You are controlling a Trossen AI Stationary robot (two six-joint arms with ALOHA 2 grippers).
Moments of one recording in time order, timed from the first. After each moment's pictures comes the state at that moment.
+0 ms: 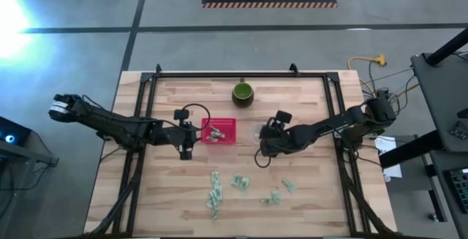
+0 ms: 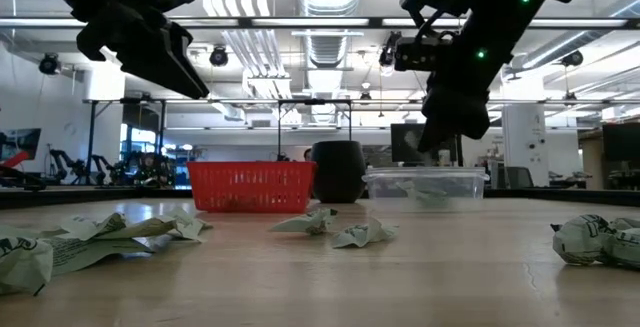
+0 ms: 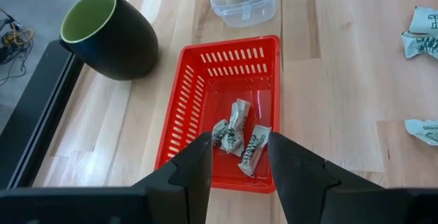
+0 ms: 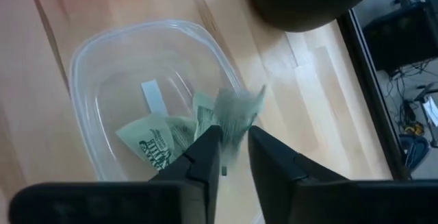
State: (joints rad) left arm -0.22 1.02 0.65 -0.38 -0.46 -0.02; right arm 0.19 1.65 0.98 -0.61 0.71 0.37
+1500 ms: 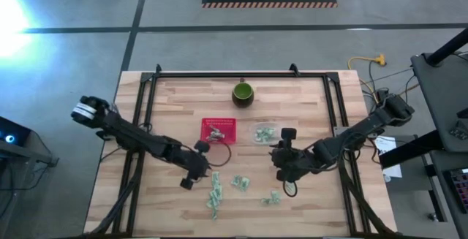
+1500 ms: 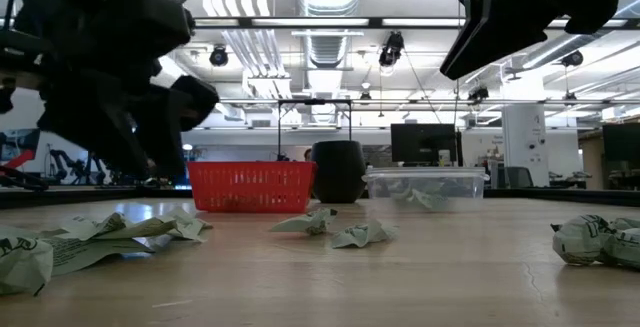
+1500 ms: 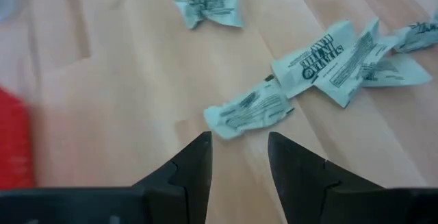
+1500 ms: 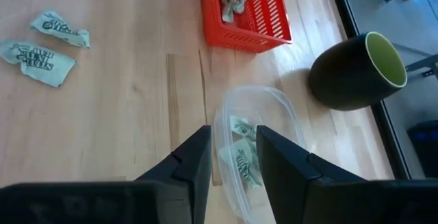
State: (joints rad) left arm -0.36 1.43 0.62 0.00 -0.03 0.04; right arm 0.50 1.45 0.97 -0.60 0.70 0.29
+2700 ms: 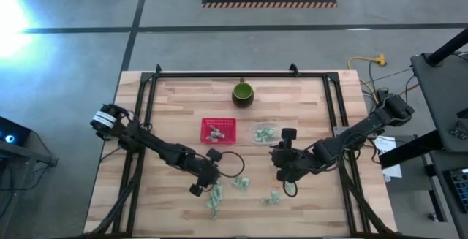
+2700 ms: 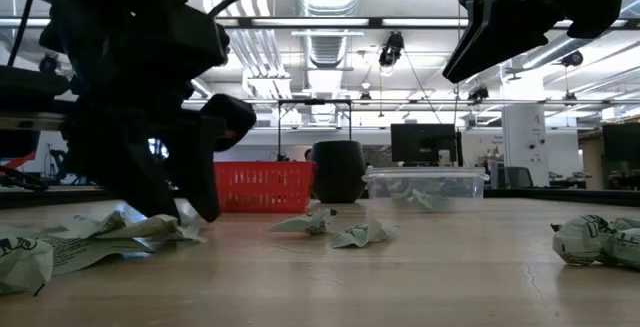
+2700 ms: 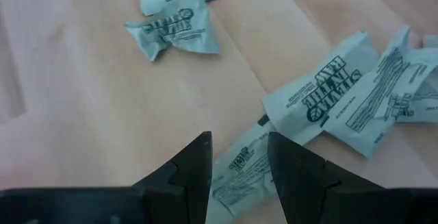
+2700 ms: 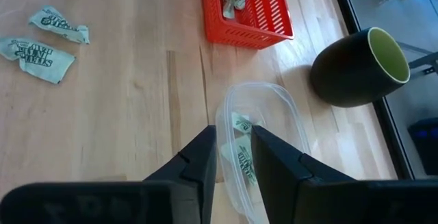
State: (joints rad) left arm -0.38 1.68 0.76 0.07 0.00 0.14; right arm 0.50 1.46 0.96 -0.59 0.70 0.31
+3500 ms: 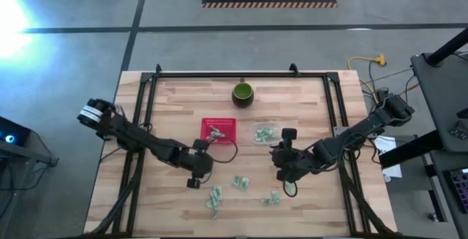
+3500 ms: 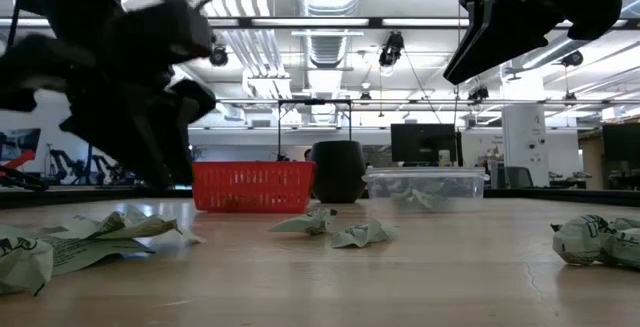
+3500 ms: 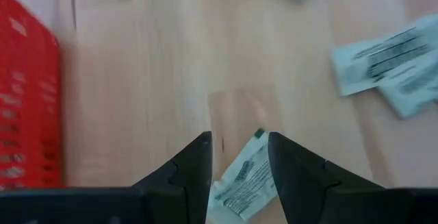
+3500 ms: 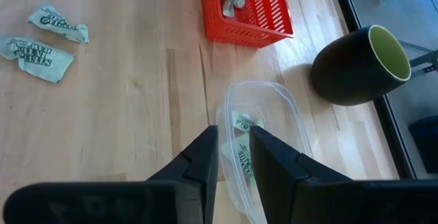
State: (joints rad) left arm -0.38 1.51 0.75 -0.22 -0.18 -0.15; right arm 0.50 1.46 0.96 -0.59 0.70 0.31
